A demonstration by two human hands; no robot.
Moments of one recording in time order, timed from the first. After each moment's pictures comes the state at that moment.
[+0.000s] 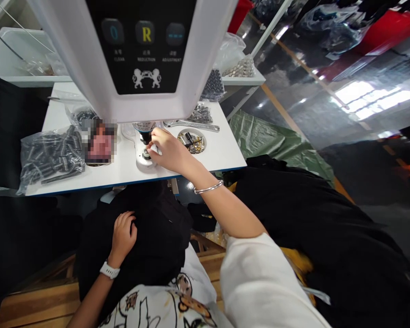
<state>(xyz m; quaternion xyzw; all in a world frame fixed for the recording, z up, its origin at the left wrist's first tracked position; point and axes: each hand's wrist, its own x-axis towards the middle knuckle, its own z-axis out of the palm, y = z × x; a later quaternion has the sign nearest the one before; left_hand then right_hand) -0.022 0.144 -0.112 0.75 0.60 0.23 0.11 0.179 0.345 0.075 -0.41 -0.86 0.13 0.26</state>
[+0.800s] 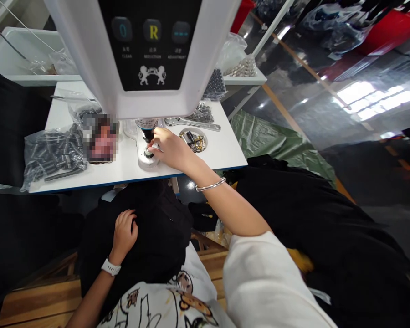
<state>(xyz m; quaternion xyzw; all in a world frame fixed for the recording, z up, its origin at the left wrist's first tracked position) -0.023 0.143 -0.113 0.75 0.60 0.24 0.12 0.177 0.343 0.084 -0.45 -0.85 0.16 0.21</state>
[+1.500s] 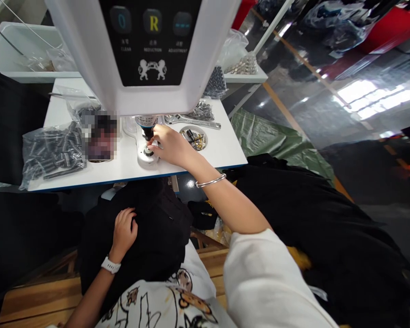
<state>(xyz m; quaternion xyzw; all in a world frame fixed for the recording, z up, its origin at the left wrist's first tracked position) -0.024 0.143 -0.114 0.75 0.60 0.24 0.12 0.178 0.348 0.083 -0.43 -0.86 0.16 0.21</state>
